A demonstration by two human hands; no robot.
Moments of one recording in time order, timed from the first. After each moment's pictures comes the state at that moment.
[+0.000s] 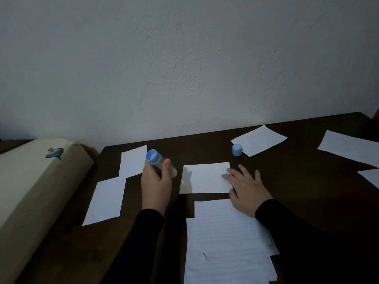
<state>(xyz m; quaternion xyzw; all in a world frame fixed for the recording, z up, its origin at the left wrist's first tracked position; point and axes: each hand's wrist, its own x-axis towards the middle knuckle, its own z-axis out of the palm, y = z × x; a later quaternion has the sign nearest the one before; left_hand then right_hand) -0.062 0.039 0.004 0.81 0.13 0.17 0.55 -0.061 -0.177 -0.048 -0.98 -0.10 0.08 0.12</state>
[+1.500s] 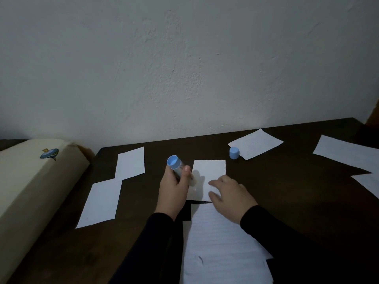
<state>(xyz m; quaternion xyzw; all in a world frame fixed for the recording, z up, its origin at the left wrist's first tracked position) -0.068 0.008 0.000 0.83 0.04 0.06 0.56 -0.075 -0.147 -0.024 -0.97 -0.09 0.05 0.22</state>
